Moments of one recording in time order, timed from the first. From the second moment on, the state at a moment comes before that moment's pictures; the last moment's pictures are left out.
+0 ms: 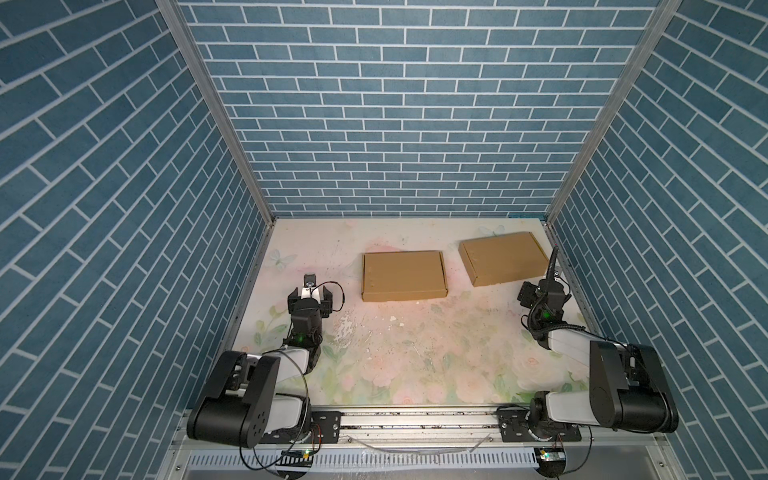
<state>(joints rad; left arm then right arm) -0.15 1.36 0.21 0.89 -0.36 0.08 -0.01 1.37 0.42 0.48 0.30 0.14</state>
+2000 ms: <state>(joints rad) -0.07 1.54 0.36 0.86 -0.34 0.04 -0.03 1.54 0.35 0.77 0.12 0.05</state>
